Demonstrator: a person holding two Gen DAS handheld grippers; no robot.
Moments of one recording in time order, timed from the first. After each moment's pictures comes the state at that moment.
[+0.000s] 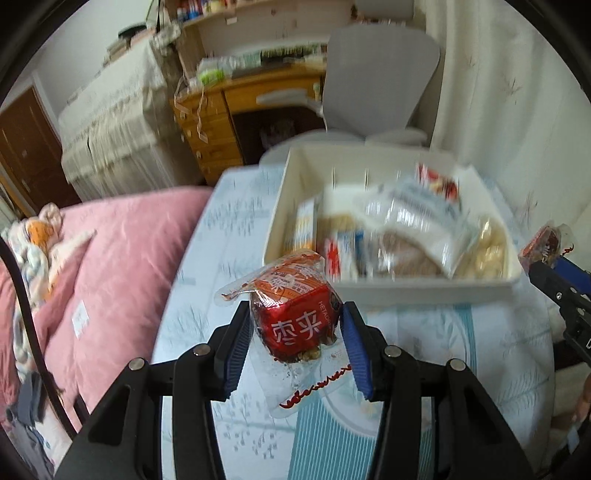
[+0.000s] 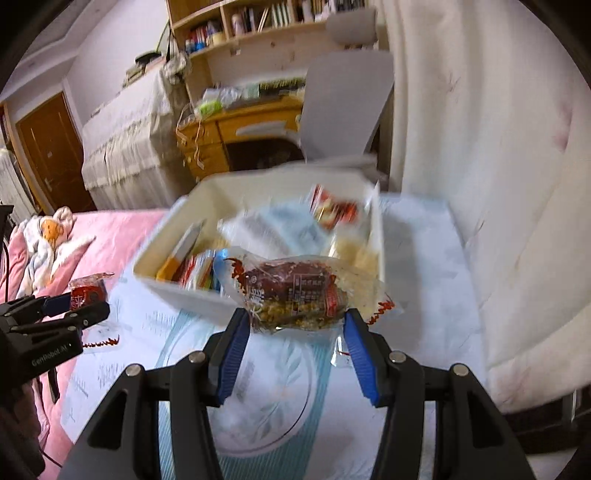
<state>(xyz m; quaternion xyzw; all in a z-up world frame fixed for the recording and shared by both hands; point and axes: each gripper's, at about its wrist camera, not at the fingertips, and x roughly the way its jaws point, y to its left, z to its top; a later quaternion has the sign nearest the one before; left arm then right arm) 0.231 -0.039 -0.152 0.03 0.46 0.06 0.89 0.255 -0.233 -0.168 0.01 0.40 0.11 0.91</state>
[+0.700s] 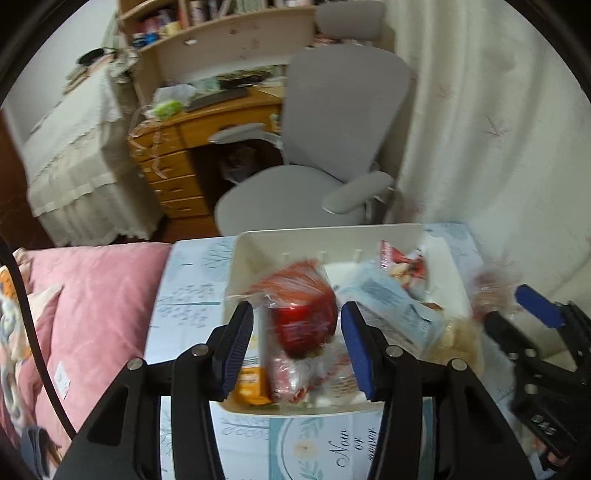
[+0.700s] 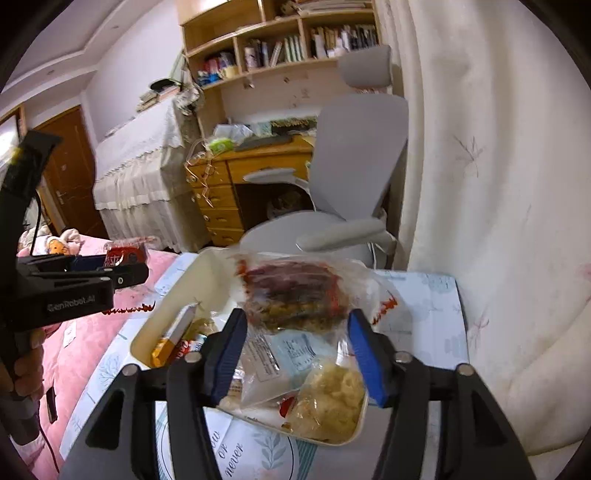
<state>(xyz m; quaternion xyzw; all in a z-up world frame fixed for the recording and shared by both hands) 0.350 -0.074 -0.101 0.03 0.45 -0.03 0.89 0.329 -0.229 -0.135 0.00 0.37 0.12 0.92</state>
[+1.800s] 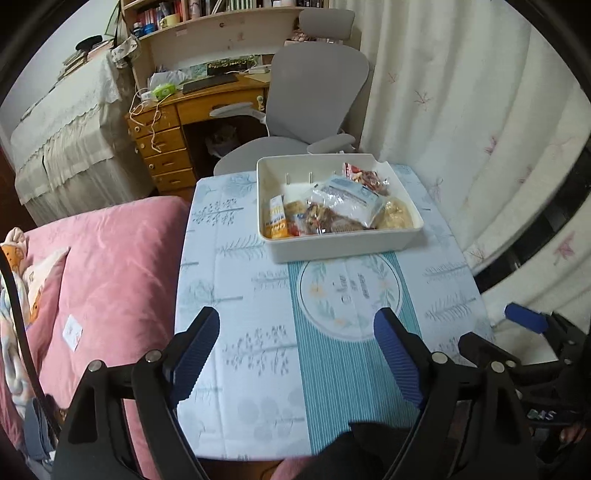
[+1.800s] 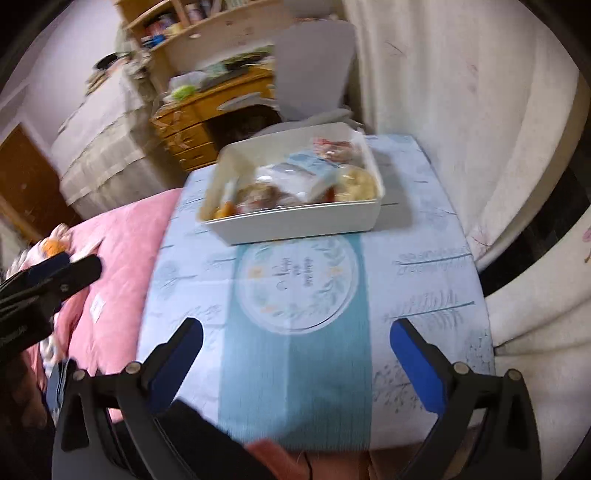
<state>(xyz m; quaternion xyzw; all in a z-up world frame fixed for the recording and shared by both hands) 0.102 0.014 -0.033 0.02 0.48 -0.08 0.88 0.089 -0.161 -0.088 0.07 0.49 0.07 0.86</state>
